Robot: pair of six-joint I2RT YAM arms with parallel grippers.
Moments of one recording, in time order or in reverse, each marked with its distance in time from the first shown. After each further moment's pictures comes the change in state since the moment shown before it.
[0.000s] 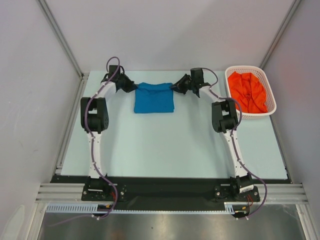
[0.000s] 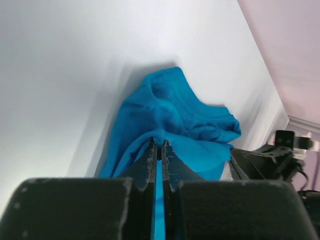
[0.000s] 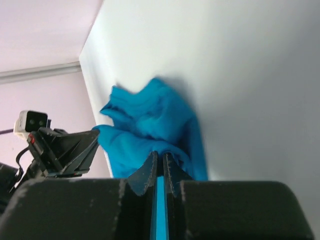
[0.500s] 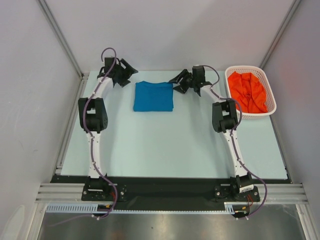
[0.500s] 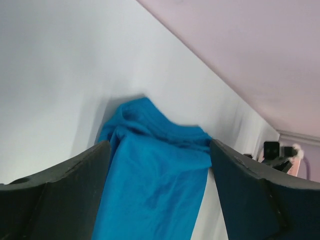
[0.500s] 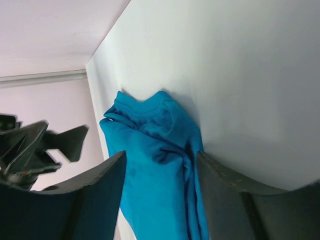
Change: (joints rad) left arm 0.021 0.042 0.167 0.032 -0.047 0.042; right arm -0.020 0.076 0.104 0.031 0.000 0.001
